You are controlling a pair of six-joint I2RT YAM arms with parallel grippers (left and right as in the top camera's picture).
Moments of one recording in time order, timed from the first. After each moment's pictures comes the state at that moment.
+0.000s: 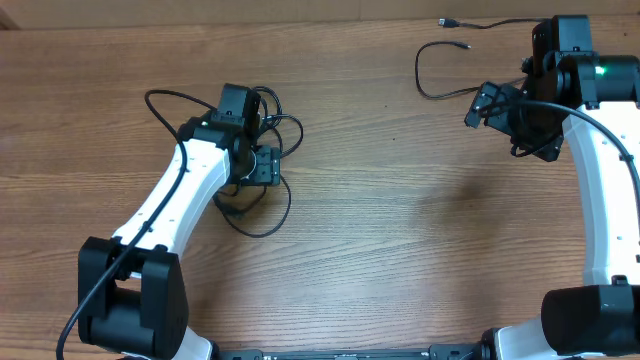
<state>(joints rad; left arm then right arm) -0.24 1.73 1.24 -0.86 -0.01 -0.24 -0.02 1.68 1.77 -1.39 -0.07 0.41</state>
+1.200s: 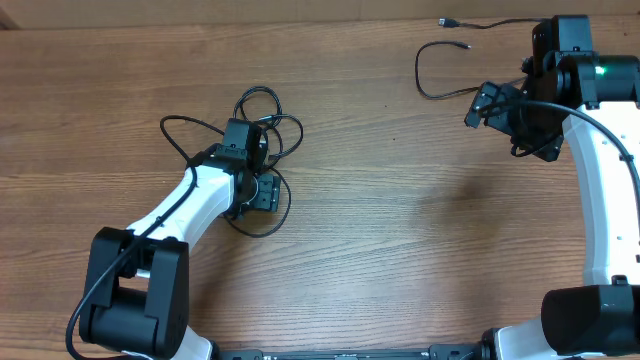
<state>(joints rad) -0.24 1.73 1.00 -0.60 0.00 -0.12 -0.02 1.68 1.77 -1.39 -0.07 0.41</state>
